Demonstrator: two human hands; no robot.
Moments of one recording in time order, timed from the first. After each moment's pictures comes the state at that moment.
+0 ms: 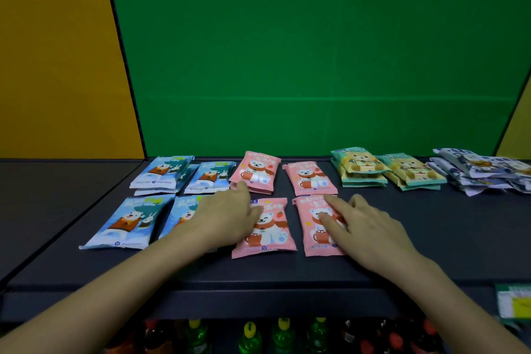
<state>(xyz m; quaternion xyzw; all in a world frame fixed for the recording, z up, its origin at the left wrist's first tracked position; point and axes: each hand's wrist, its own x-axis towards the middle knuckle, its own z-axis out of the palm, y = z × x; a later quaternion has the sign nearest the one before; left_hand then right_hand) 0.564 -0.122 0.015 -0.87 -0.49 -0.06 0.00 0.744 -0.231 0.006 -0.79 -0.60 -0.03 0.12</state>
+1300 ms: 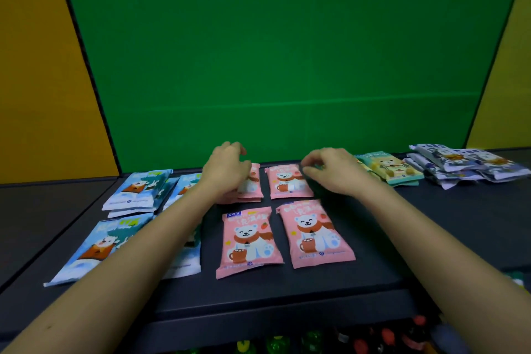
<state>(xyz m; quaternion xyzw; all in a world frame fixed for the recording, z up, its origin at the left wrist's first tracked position) 0.616 -0.041 0.044 -0.84 -0.47 -0.27 -0.09 0.786 -0.152 0.051 -0.76 -0.61 -0.01 0.23</state>
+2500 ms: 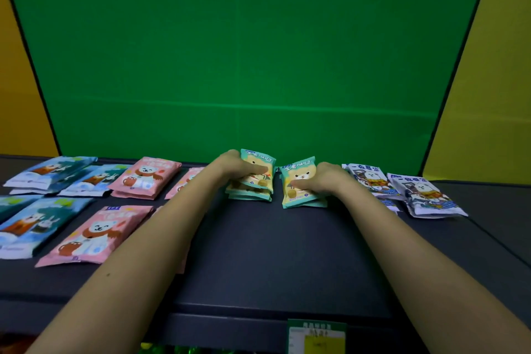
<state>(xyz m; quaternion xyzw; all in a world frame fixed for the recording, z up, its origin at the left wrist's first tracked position) 0.813 -0.091 0.048 -0.72 -0.55 -0.22 -0.37 0.986 -0.168 0.046 -0.81 -0.56 0.10 0.11</state>
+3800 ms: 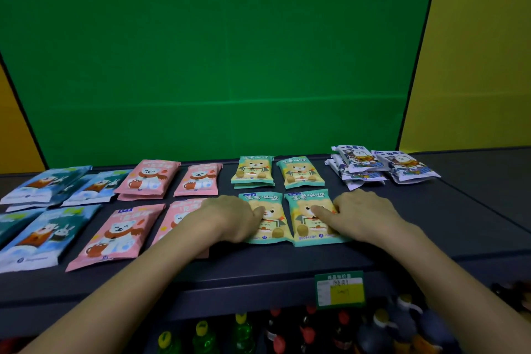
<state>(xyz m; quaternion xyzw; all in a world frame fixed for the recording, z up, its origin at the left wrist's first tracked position) 0.762 -0.202 0.027 -0.88 -0.46 0.10 0.01 0.939 -0.293 0.019 -0.83 -0.55 0.01 0.03</state>
